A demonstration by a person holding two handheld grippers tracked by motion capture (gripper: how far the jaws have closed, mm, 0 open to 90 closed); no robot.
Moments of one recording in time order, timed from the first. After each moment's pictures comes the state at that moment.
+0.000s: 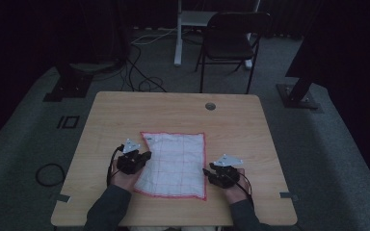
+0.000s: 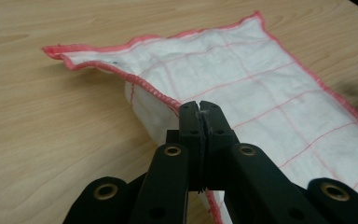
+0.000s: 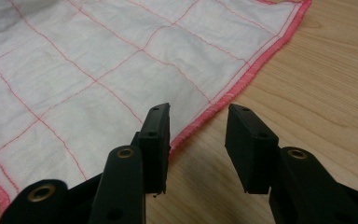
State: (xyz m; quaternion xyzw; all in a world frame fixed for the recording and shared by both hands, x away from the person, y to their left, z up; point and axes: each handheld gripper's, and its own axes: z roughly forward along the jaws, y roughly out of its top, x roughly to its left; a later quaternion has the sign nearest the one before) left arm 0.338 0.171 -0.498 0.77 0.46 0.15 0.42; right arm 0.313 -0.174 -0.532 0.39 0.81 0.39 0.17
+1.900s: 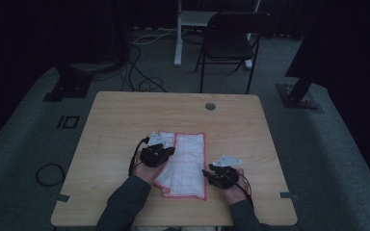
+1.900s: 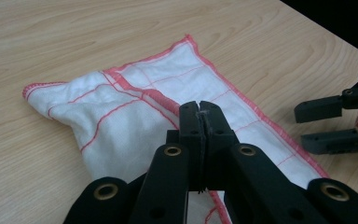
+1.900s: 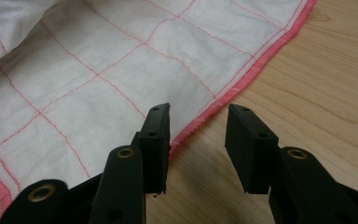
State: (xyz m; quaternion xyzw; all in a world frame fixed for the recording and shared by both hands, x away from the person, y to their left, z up) left arm 0.357 0.104 -0.484 0.80 0.40 0.12 0.44; right arm 0.312 -0.172 -0.535 0.39 0.82 0.38 0.16
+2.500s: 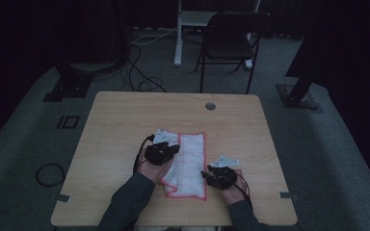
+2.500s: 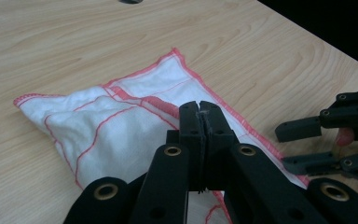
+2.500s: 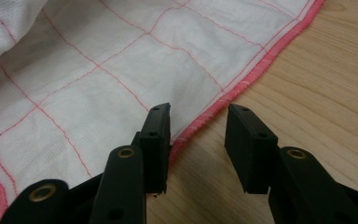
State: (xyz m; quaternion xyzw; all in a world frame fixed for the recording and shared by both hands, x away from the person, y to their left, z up) left arm 0.361 0.088 -0.476 0.80 0.38 0.12 0.44; right arm 0.313 -0.167 -0.540 0.39 0.83 0.38 0.16
